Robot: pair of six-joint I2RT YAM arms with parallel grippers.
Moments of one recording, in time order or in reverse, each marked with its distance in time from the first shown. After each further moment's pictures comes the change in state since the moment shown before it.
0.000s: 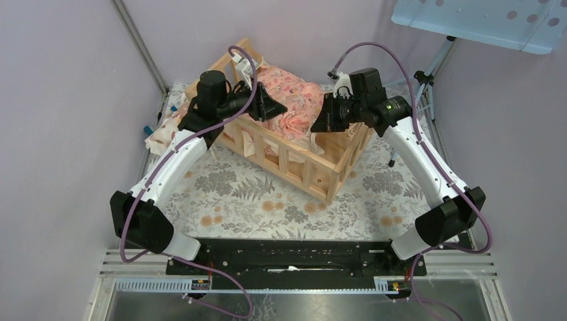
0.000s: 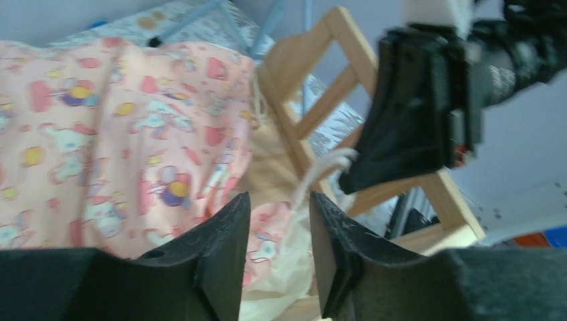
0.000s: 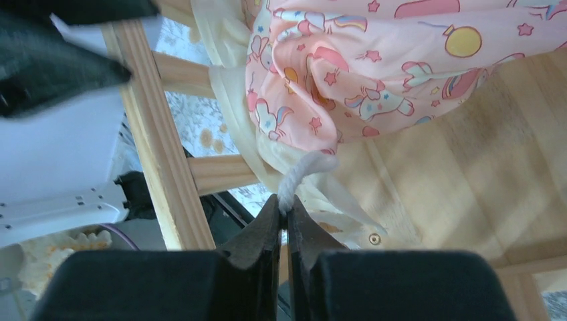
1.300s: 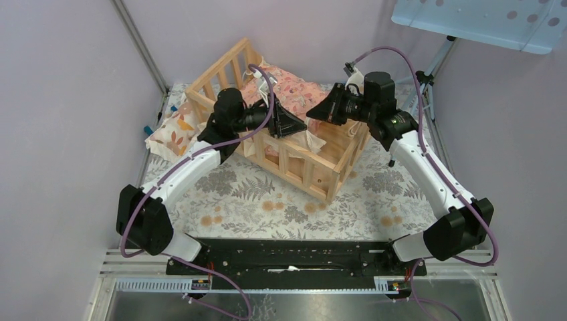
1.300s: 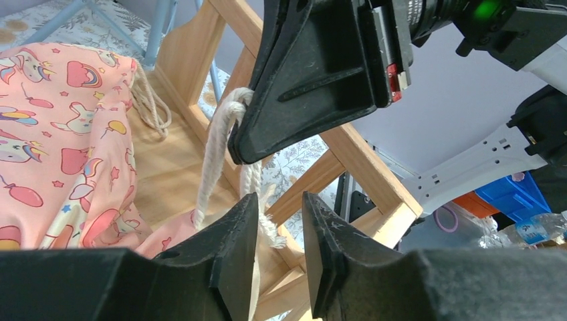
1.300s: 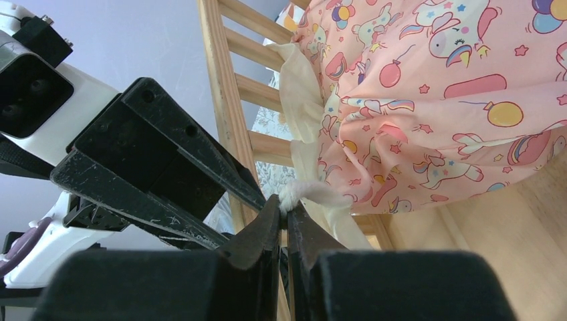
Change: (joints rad) left arm -0.146 -0.008 -0.205 0.378 0.140 -0.148; right arm -0.054 -0.121 -0.260 0.524 -0.090 0.399
